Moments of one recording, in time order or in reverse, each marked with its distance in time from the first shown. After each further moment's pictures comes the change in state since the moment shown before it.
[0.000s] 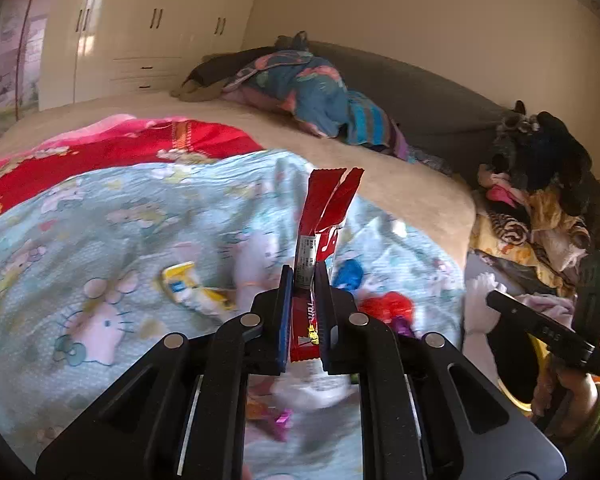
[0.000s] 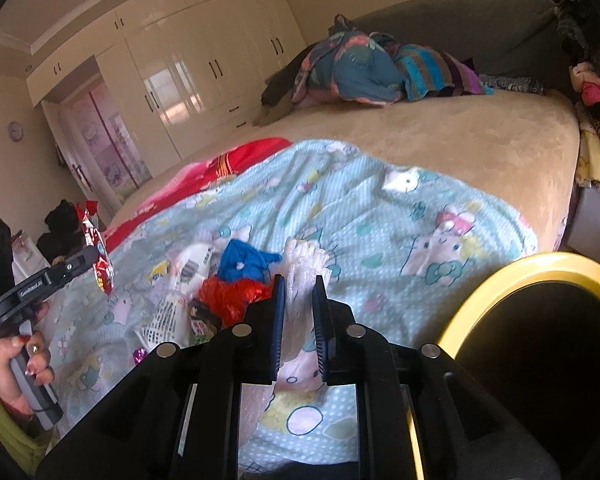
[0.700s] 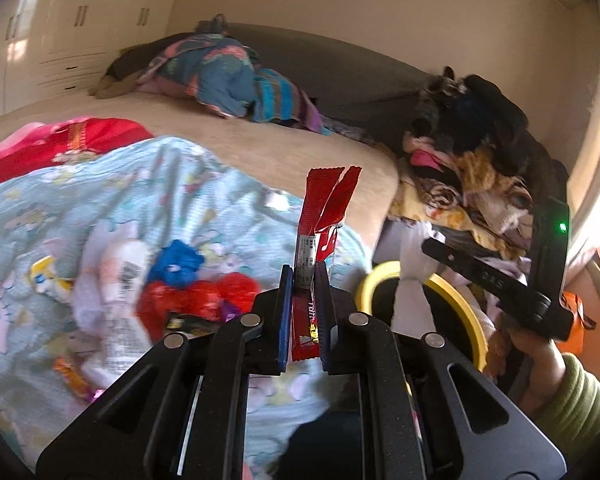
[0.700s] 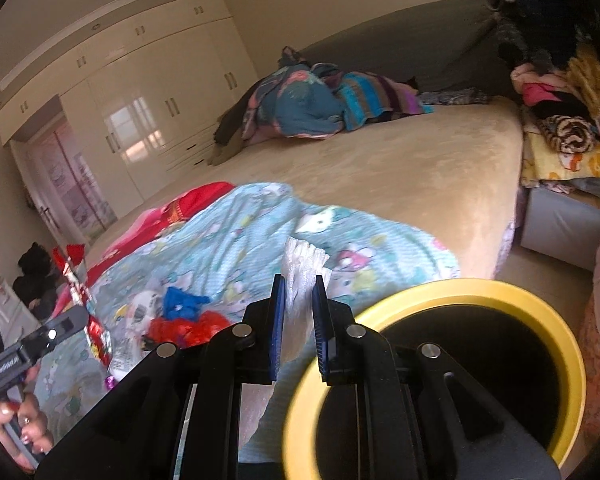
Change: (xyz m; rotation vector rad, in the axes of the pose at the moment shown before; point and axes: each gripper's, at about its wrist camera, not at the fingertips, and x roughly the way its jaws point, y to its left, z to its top) left arm 0.026 -0.131 -0.019 0.110 0.076 -0.232; right arm -0.058 -0.076 0.017 0.093 -0.101 -0.147
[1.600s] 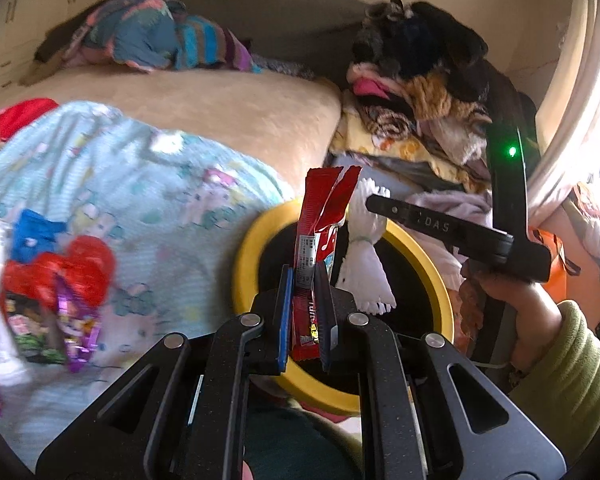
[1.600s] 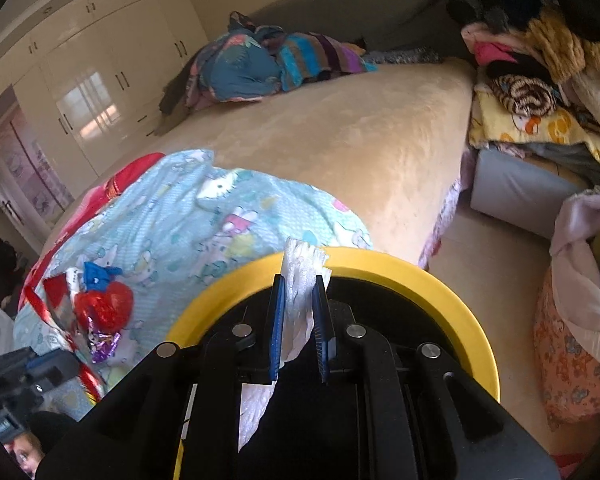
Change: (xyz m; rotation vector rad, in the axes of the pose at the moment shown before) left arm 0.096 -0.097 -0.035 0.104 0.227 -0.155; right arm 0.009 -0.102 -0.011 0.062 0.178 -0.139
